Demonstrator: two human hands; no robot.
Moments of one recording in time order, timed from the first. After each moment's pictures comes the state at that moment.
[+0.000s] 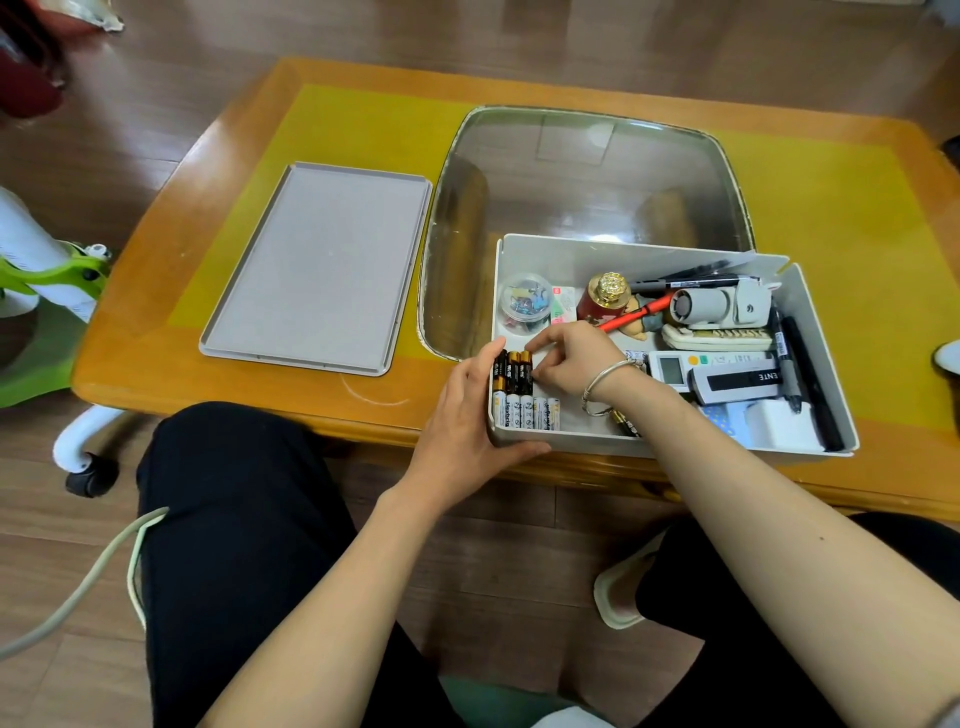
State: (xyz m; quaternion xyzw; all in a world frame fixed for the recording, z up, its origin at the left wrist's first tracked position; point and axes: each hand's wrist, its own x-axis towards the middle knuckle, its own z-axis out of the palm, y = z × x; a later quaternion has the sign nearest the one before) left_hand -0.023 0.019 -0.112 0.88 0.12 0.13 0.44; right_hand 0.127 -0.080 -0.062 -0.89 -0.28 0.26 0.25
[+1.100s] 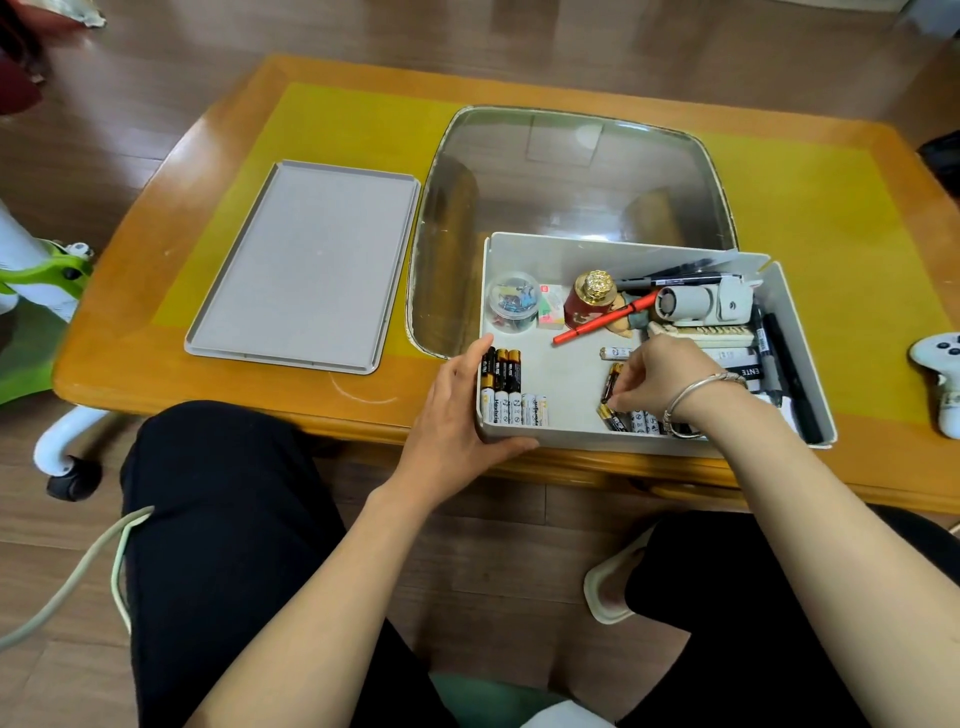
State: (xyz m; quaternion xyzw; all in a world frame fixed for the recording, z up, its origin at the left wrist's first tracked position) left_hand -0.023 0.019 -0.114 0.88 0.12 0.13 0.45; right_hand 0.134 -0.157 -0.025 -0.94 -0.25 0.22 0.05
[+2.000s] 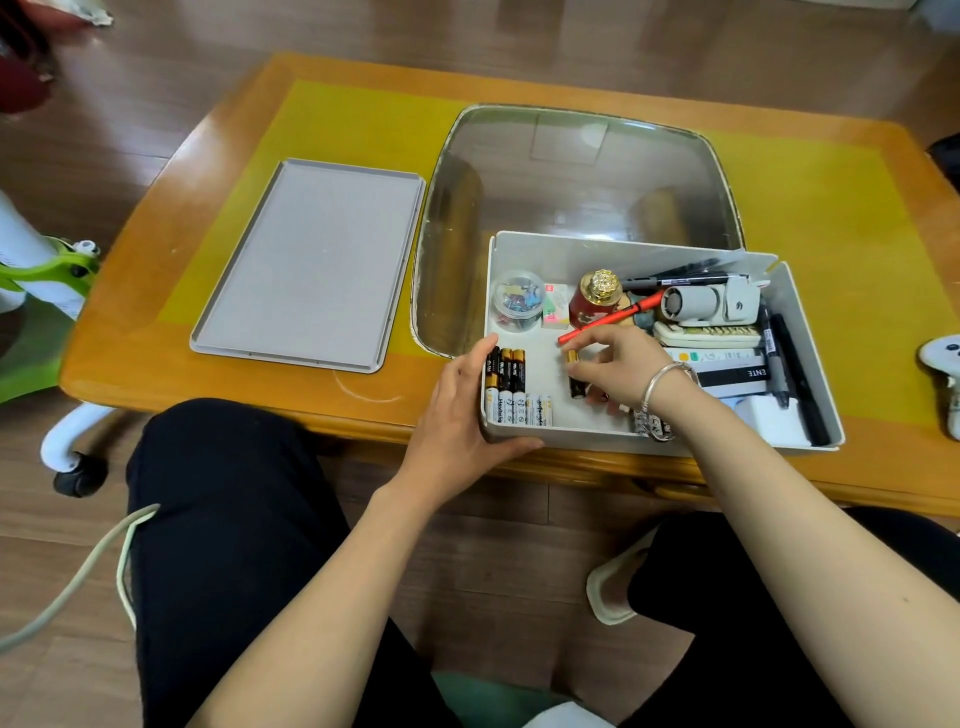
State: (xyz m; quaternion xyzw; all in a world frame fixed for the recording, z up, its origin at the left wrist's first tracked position) left_hand -0.023 0.020 -0.115 0.88 0.12 0.13 0.45; right_hand 0.124 -0.125 -0.041 -0.89 -0.19 0.26 0.33
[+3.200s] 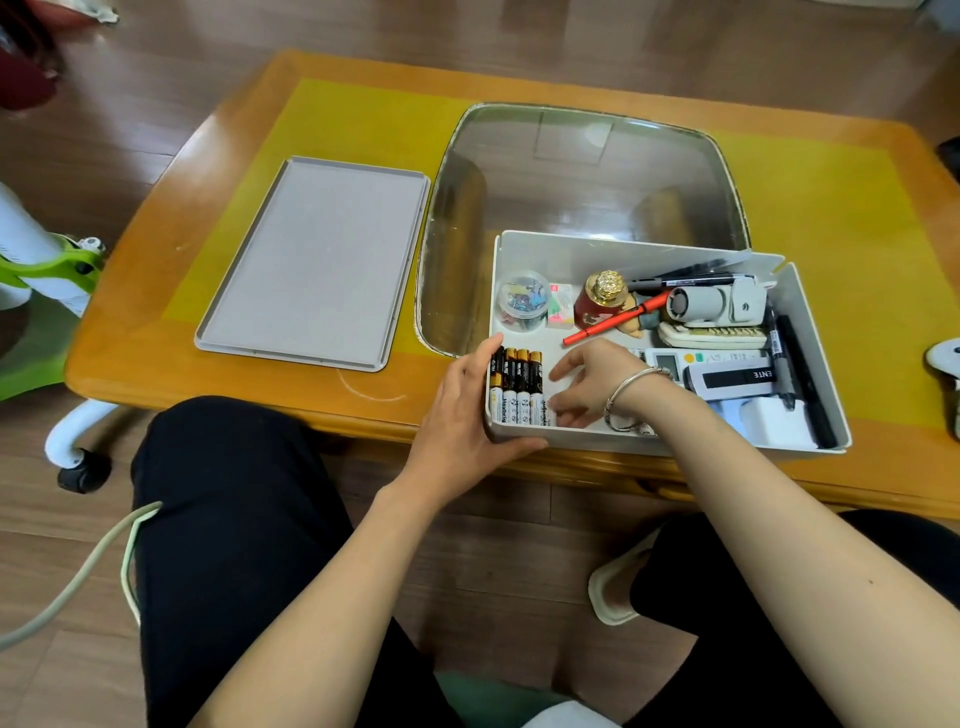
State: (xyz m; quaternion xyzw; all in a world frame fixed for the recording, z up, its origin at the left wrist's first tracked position) left_hand -0.023 0.019 -0.114 0.88 0.12 0.13 0.45; right_hand 0.118 -0.105 -0.050 -0.88 -0.17 0.39 0.23
